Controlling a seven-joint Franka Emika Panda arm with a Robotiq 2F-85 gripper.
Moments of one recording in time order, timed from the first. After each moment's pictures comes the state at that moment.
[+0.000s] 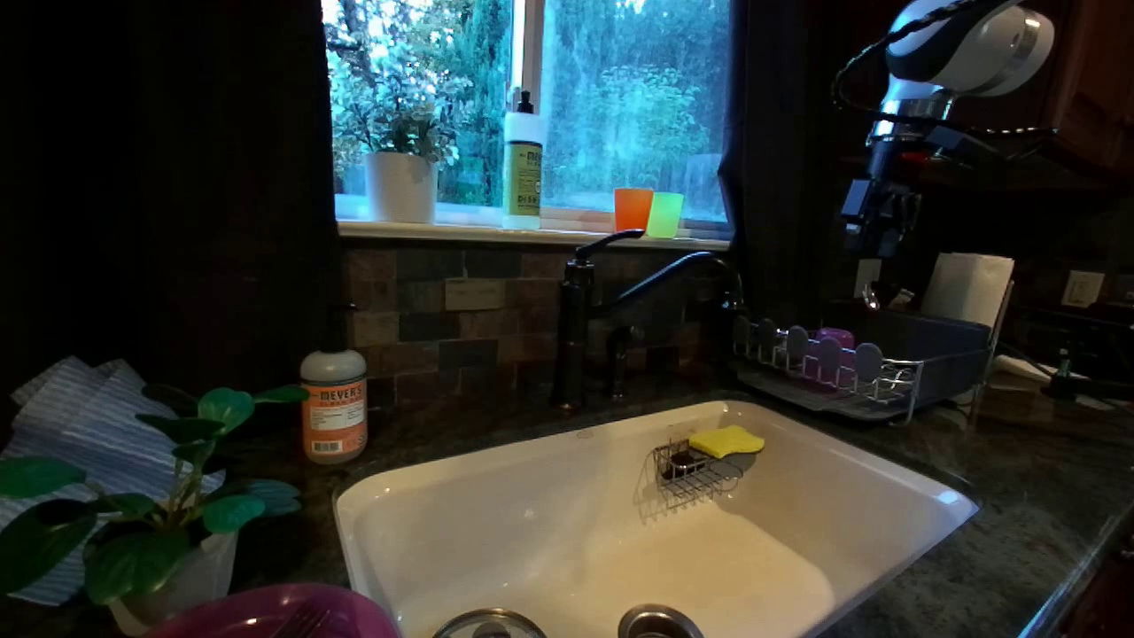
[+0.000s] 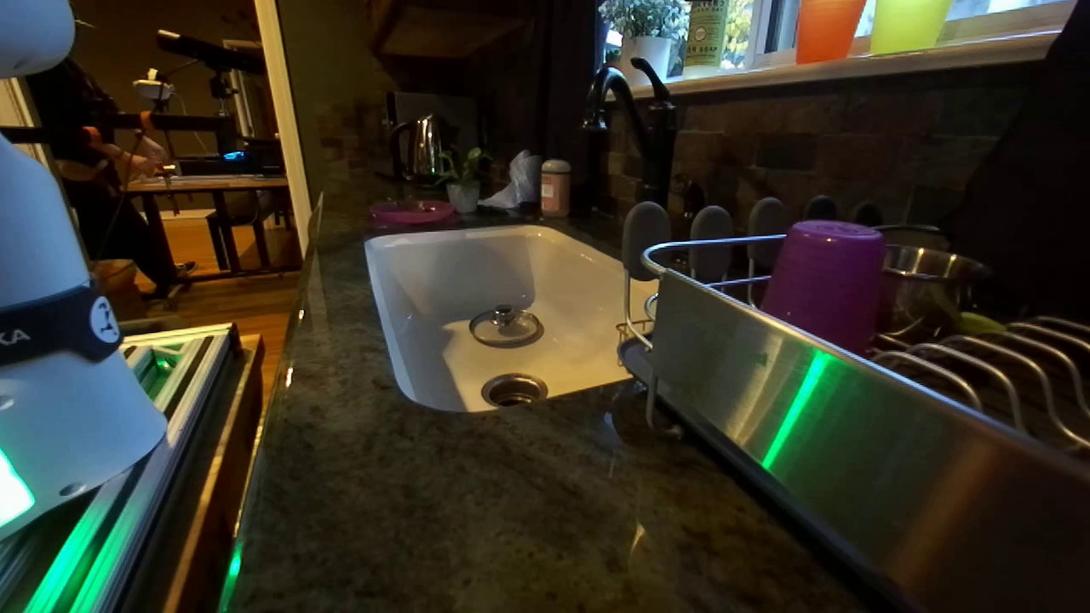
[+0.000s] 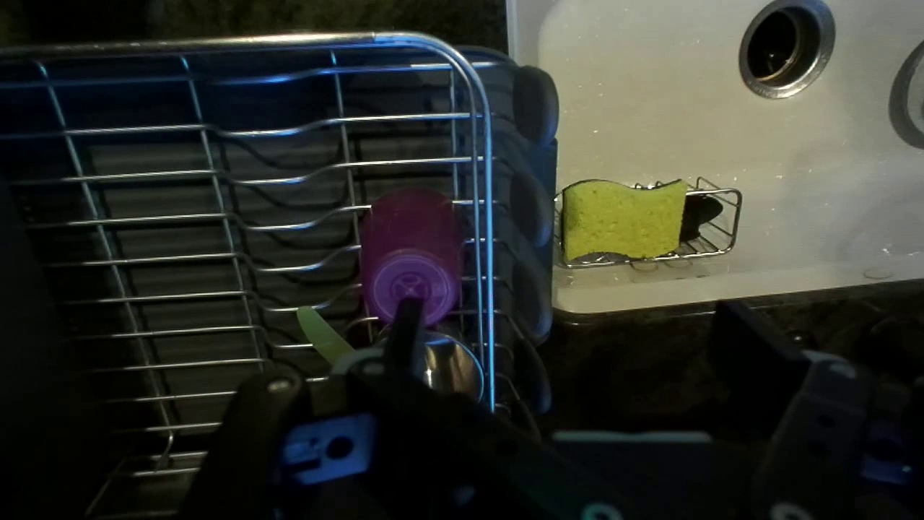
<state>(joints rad) -0.15 -0.22 -0.24 -2.13 0.02 1.99 -0.30</state>
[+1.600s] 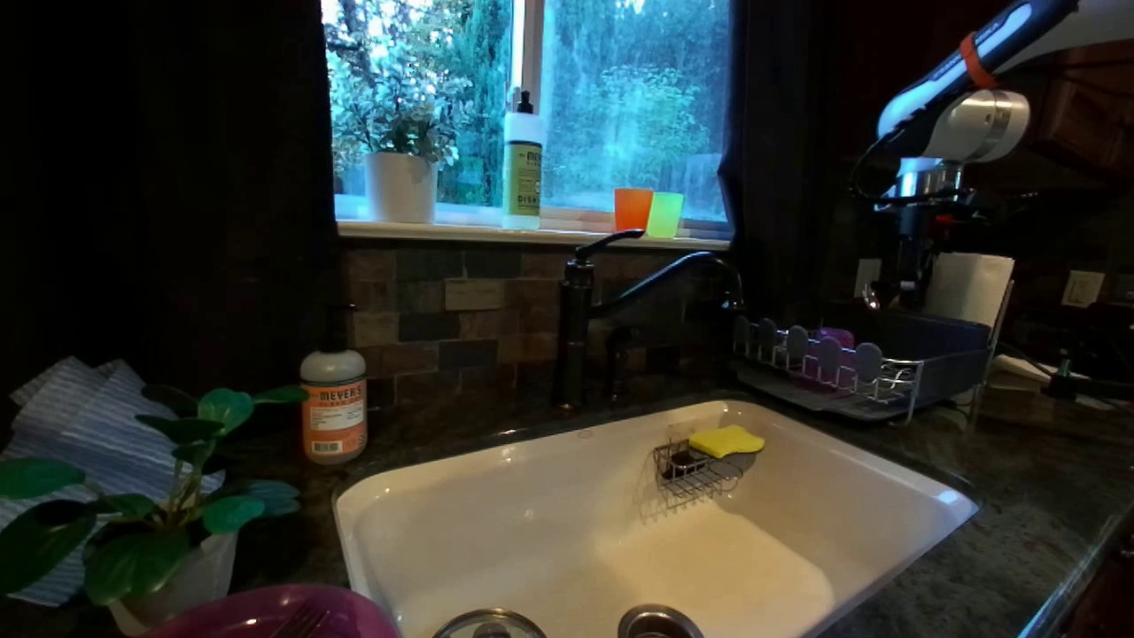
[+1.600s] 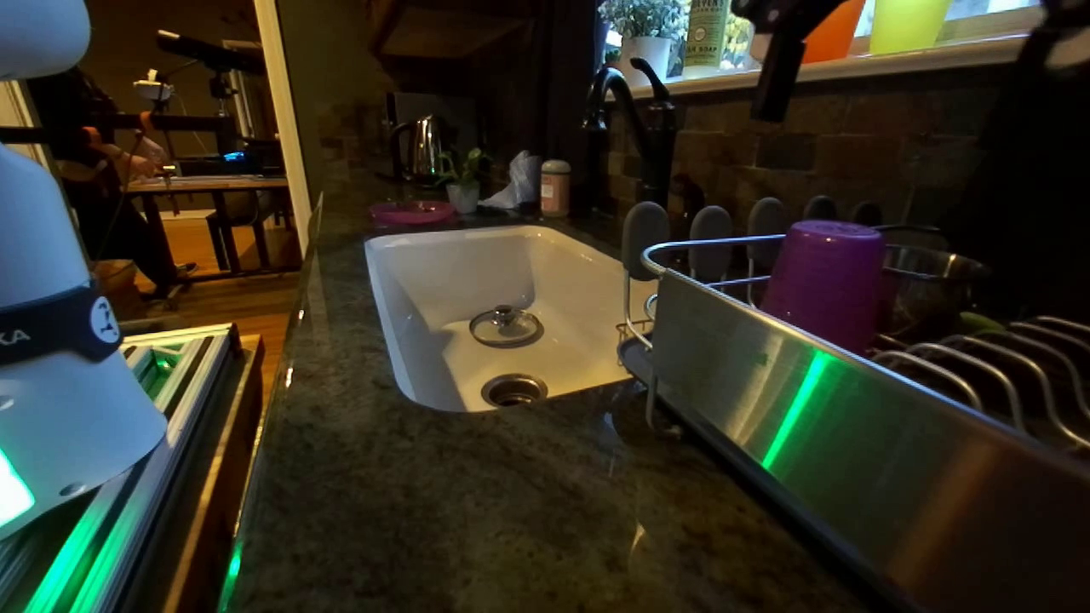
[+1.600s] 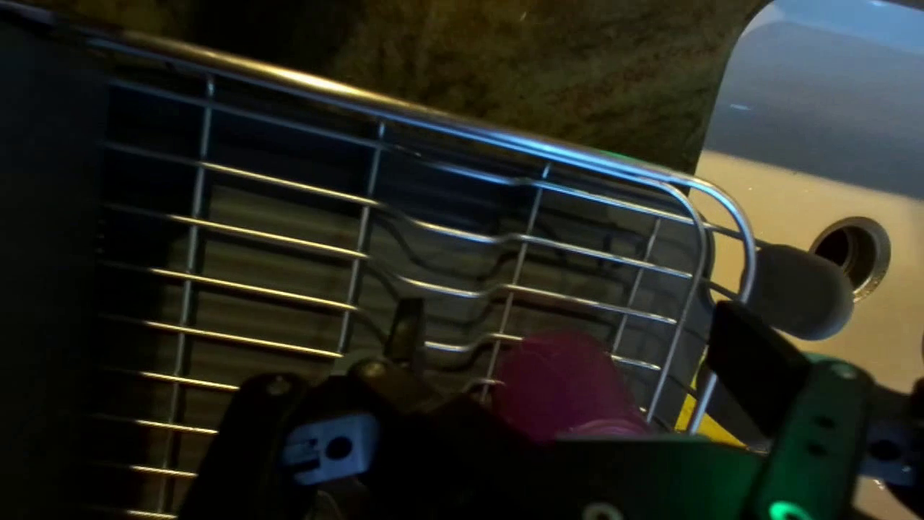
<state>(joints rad) -0.28 0.08 -0.33 -1.97 0.03 1.92 -0.81</state>
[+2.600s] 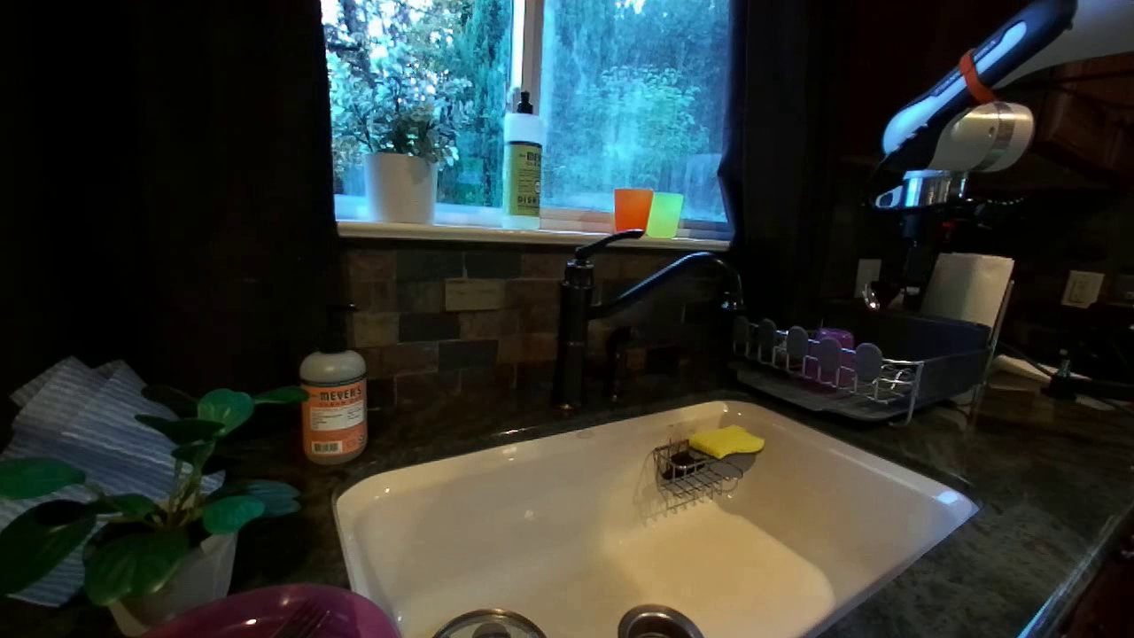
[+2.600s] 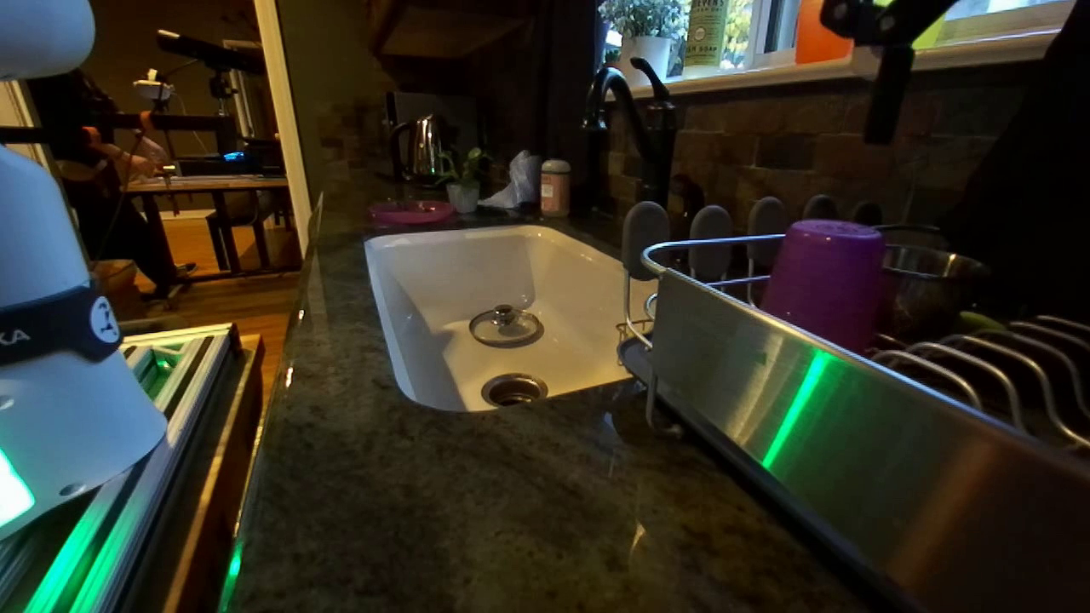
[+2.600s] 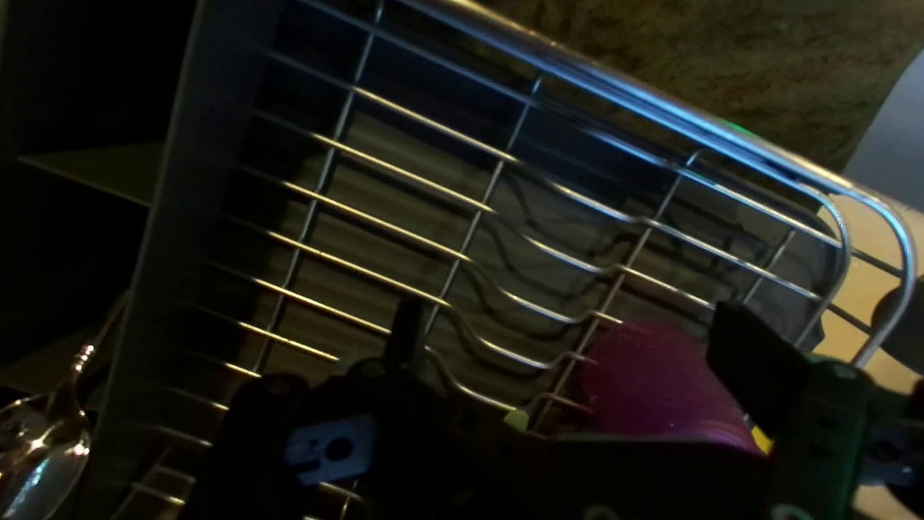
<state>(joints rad) -0.32 0.11 -0.33 -1.97 0.01 2.09 -1.01</state>
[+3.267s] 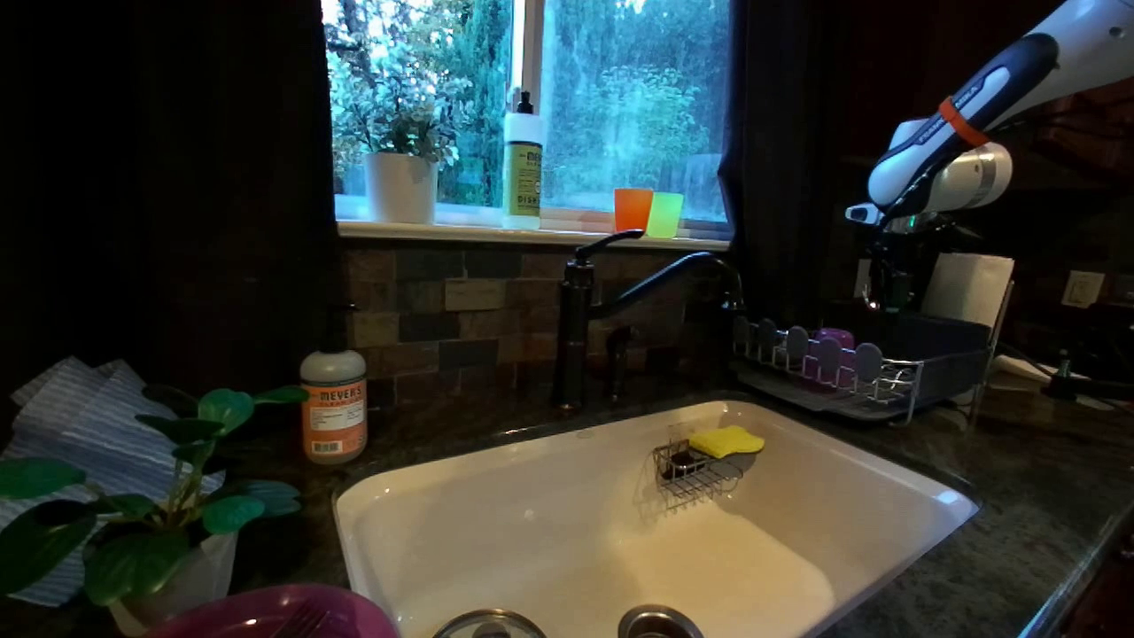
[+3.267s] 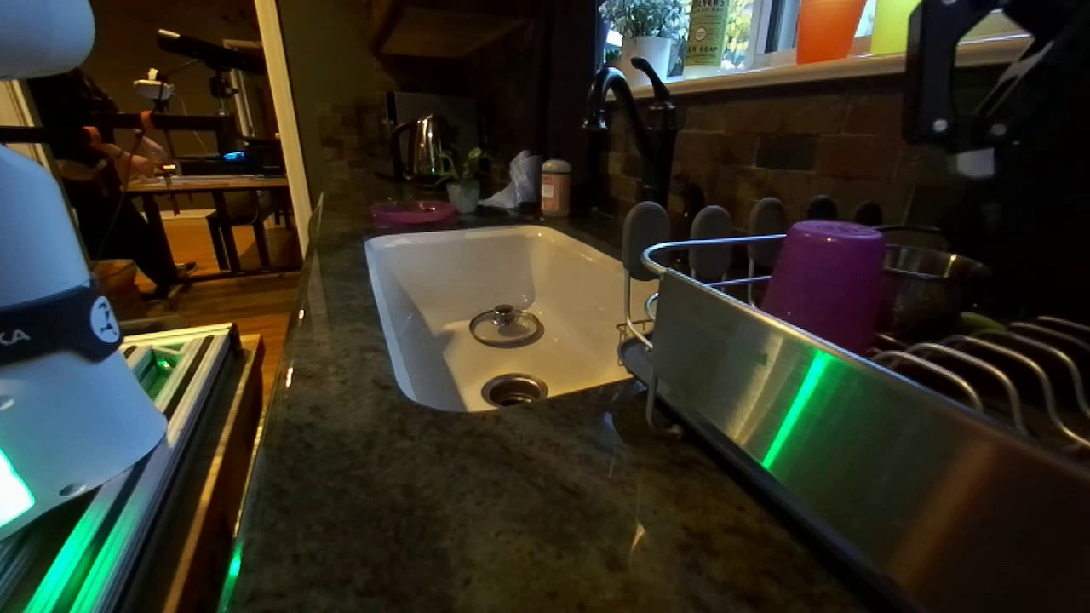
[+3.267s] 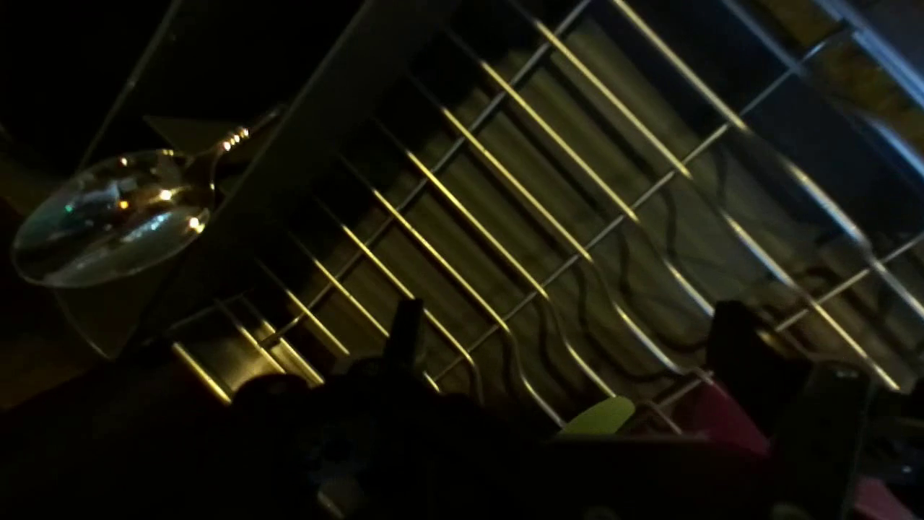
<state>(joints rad) -0.32 0.15 -0.28 -2.07 -0.18 2.49 -1.16</state>
